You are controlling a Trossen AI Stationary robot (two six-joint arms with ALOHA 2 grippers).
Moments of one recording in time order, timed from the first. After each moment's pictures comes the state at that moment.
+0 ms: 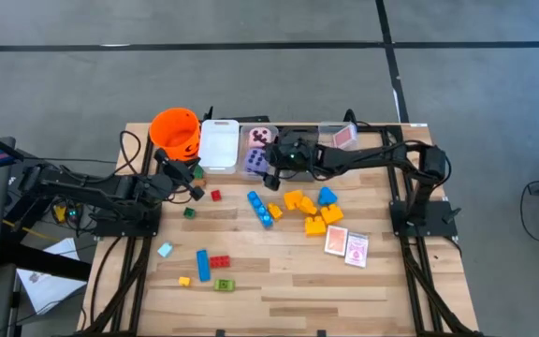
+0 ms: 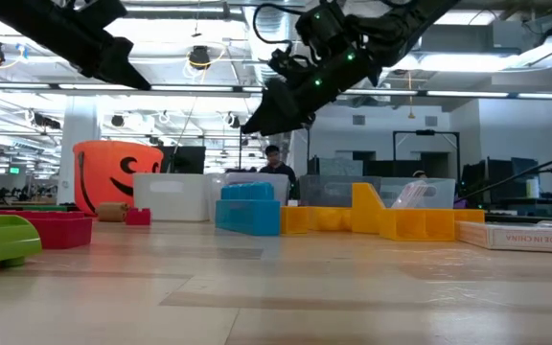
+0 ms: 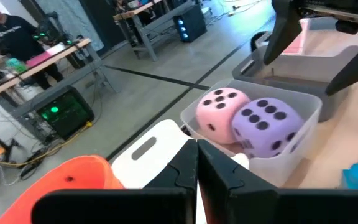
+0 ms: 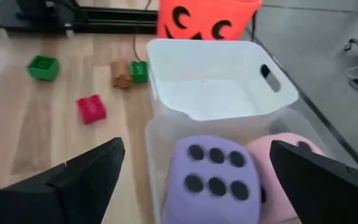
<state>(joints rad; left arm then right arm) -0.11 0.66 0.46 -0.22 -1.01 -0.01 -0.25 1.82 1.19 0.15 0.11 -0.13</state>
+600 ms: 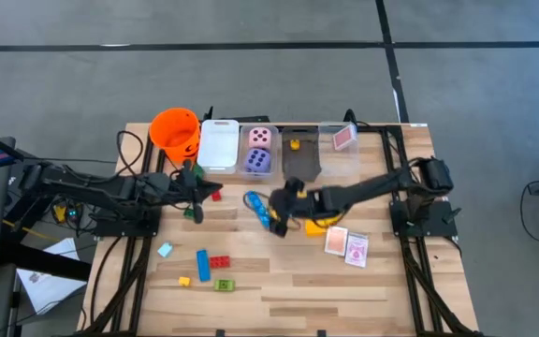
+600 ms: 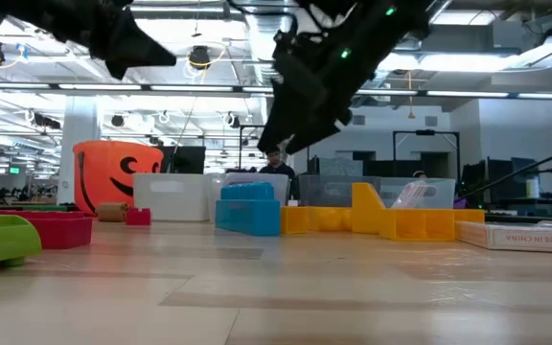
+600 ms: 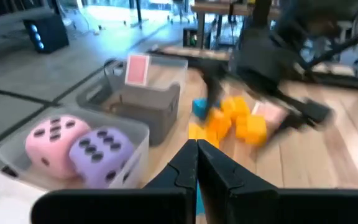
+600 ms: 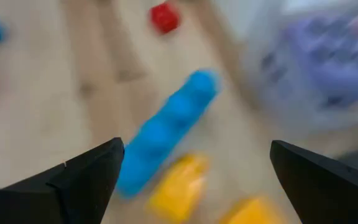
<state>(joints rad) -0.11 0.71 0.46 -0.01 -0.43 -0.11 0.11 1.81 1.19 -0.23 0.42 0.32</state>
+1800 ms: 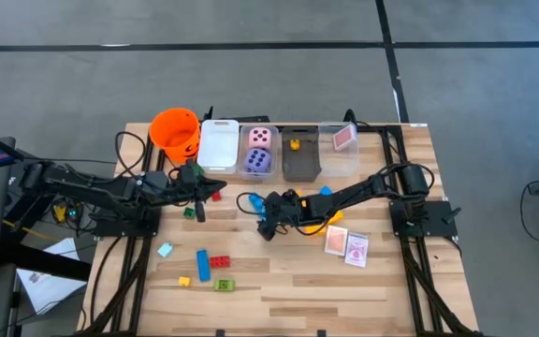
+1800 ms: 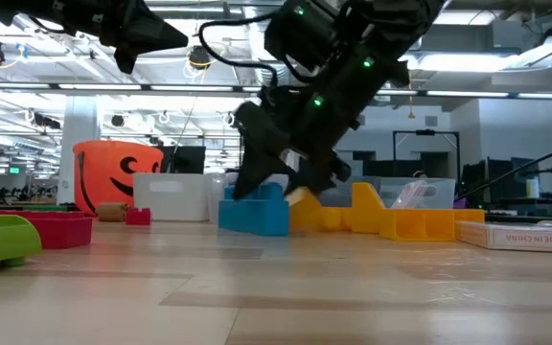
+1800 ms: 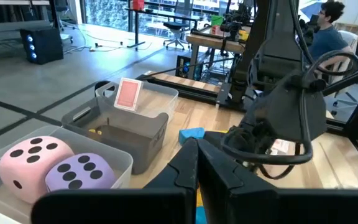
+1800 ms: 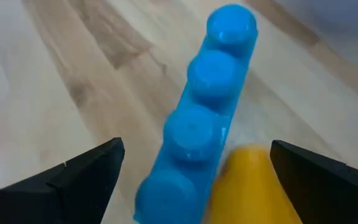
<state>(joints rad) -0.12 0.75 0.46 0.16 -0.43 -0.17 0.11 2.00 1.22 -0.12 0.37 0.65</state>
